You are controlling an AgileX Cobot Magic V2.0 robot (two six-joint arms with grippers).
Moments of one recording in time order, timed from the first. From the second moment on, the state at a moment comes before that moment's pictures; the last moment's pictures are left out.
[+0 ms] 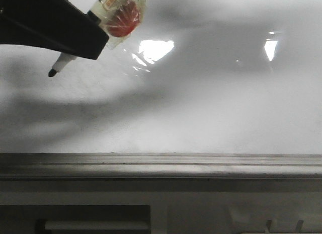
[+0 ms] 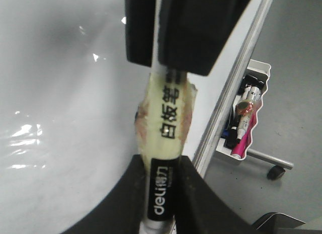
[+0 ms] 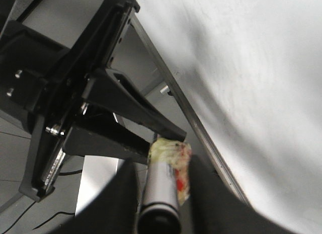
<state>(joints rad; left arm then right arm) -0.67 1.05 -0.71 -0.93 0.46 1.19 0.44 1.42 -1.26 0.94 1.10 -0.74</state>
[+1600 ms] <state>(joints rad) -0.05 0.60 -0.54 -1.15 0.44 1.10 0.44 0.88 -0.72 0.81 0.17 -0.76</state>
